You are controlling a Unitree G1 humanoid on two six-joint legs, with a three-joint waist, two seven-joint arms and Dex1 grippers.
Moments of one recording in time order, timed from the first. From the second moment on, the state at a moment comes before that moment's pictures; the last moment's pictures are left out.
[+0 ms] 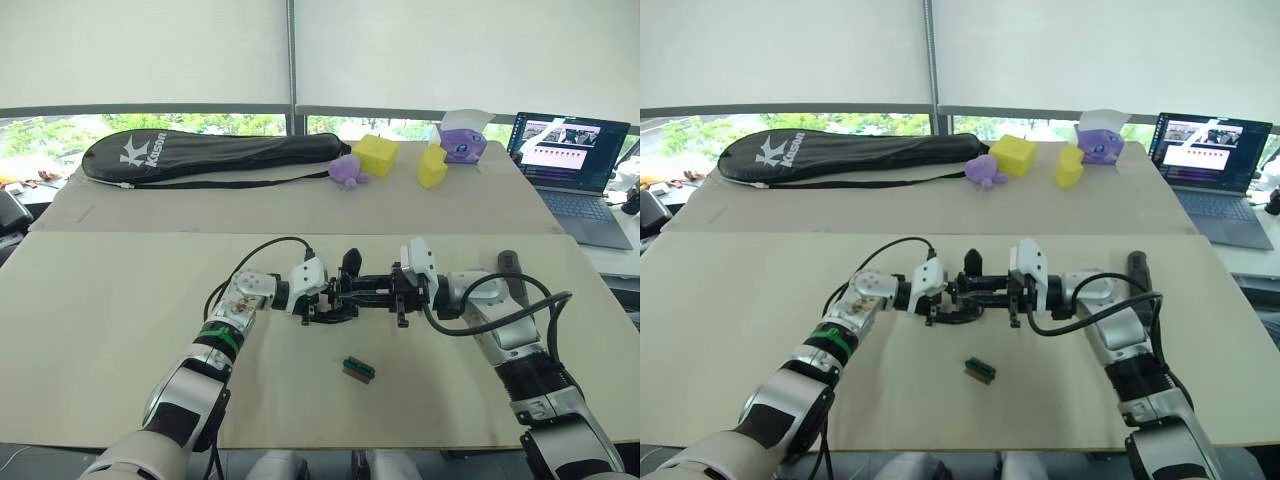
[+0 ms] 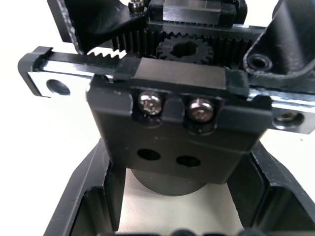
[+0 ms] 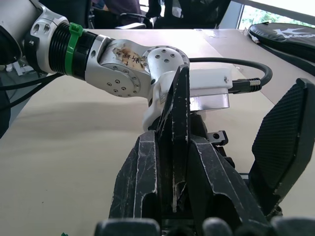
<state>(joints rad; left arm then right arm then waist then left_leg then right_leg) -0.79 0.23 -0.23 0.88 -0.03 -0.25 -1.24 -0.50 -0.52 0.22 0.13 0.42 0.11 1.20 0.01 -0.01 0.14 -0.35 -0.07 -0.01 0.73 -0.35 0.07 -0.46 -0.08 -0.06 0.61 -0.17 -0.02</state>
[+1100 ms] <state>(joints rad) -0.79 0.22 -0.23 0.88 -0.03 -0.26 -1.24 -0.45 -0.62 0.15 -0.03 0.46 0.34 1.21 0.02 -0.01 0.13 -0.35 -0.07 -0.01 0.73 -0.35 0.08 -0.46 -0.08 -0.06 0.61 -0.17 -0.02</state>
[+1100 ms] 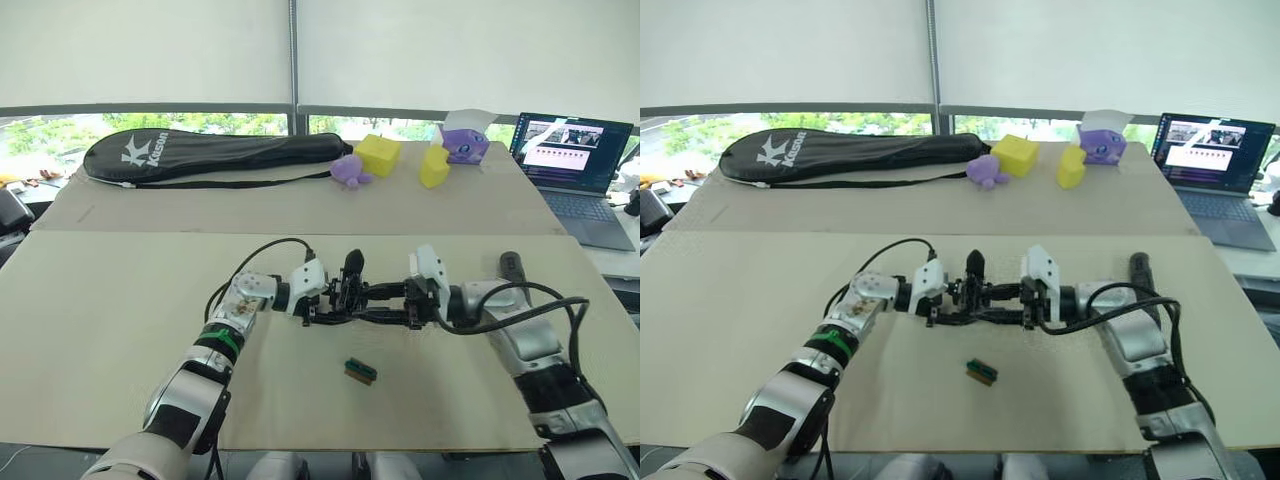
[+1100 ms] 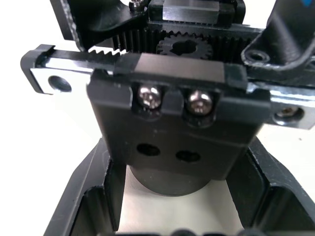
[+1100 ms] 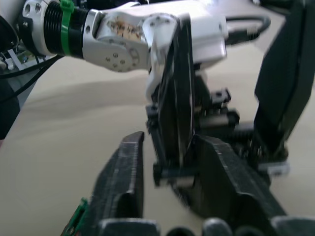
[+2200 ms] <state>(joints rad) -0.88 0.70 -0.01 -0.24 -0.70 0.78 -1.36 -0.77 -1.17 0.23 0.33 0.35 1.33 0.91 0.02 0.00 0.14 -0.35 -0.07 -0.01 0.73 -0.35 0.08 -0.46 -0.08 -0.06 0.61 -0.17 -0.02</state>
